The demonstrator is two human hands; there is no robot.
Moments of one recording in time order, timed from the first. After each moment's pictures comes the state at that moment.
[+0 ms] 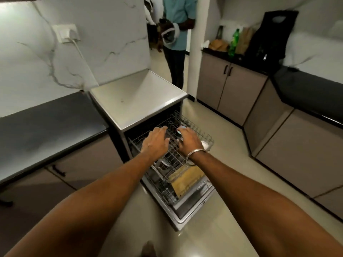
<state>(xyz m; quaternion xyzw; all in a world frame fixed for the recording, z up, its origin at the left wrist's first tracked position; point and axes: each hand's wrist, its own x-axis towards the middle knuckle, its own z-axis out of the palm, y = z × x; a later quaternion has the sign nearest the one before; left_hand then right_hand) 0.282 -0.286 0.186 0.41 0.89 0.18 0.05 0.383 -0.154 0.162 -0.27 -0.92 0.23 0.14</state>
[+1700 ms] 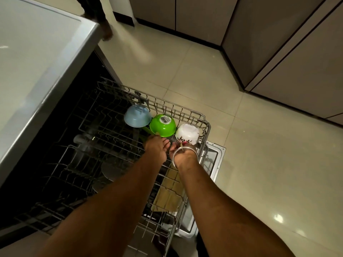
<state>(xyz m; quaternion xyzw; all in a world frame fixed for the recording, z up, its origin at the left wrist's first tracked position) 0.130 0.133 -0.257 -0.23 0.67 0.48 0.52 0.216 0.150 -0.285 -0.53 0.29 0.71 0.35</state>
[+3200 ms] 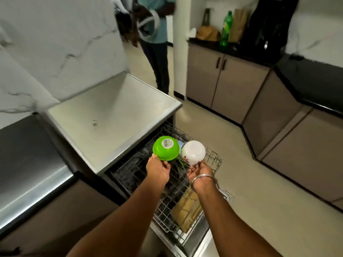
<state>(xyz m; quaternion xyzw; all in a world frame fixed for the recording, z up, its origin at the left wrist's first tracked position) 0.123 -0.077 0.035 -0.22 0.54 0.71 0.40 0.245 0.000 0.002 -0.49 -0.04 0.81 0.32</state>
